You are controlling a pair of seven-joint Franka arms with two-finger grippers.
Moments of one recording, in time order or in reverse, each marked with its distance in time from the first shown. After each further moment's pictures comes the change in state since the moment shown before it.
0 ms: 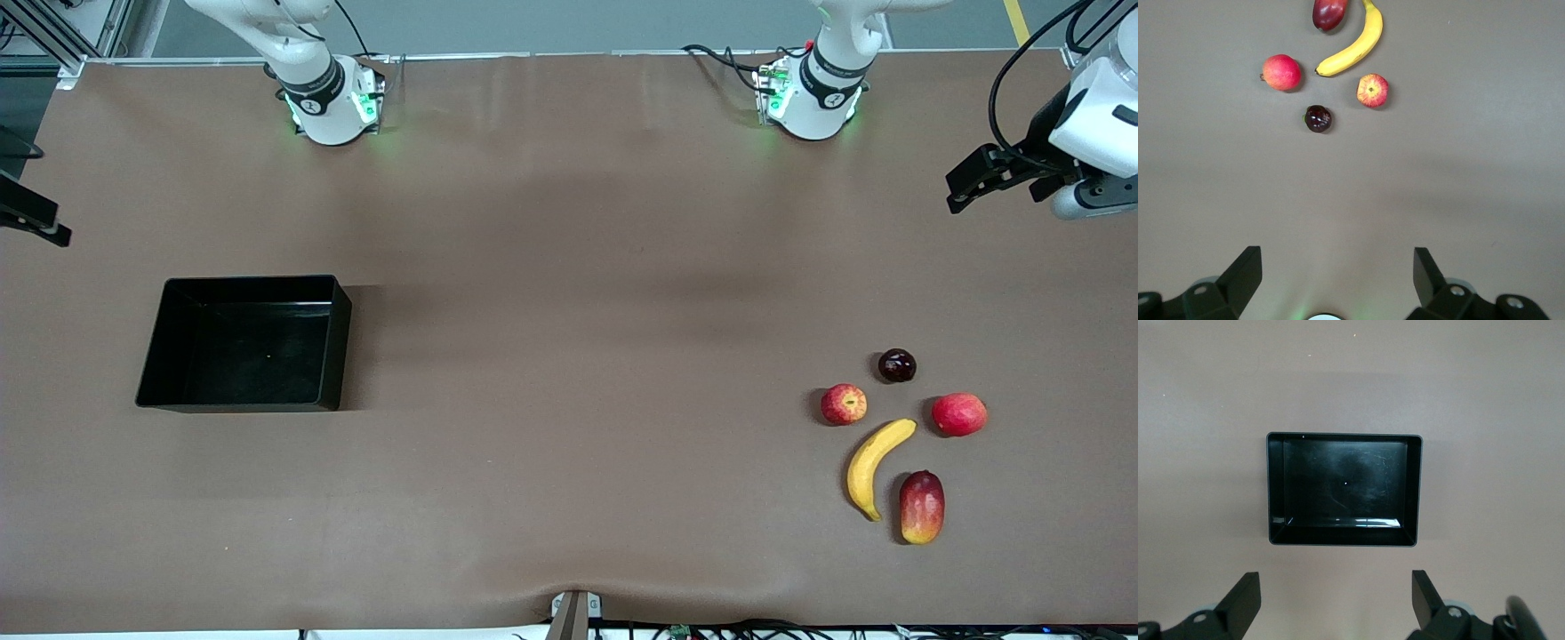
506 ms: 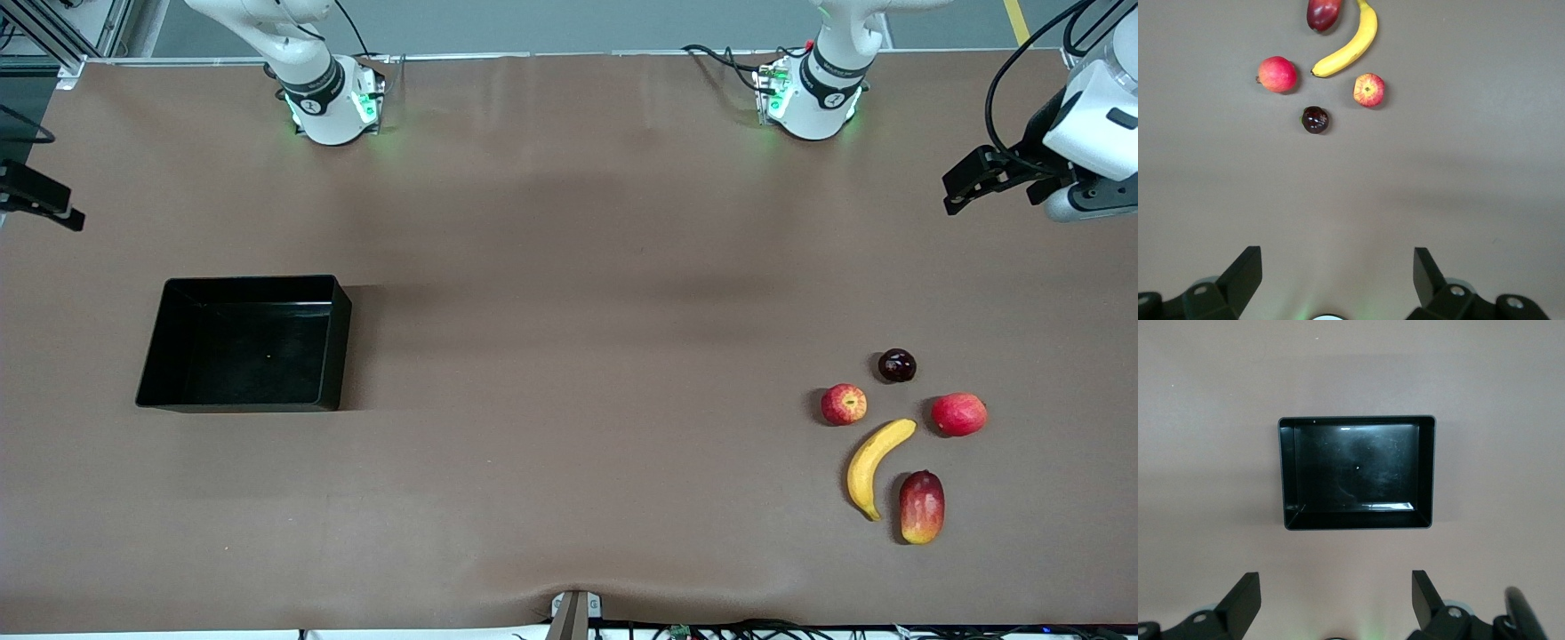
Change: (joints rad) left arm -0.006 0.009 -0.004 0.003 0.000 0.000 0.045; right arm 0.013 -0.036 0.026 -0.034 0.011 -0.047 0.077
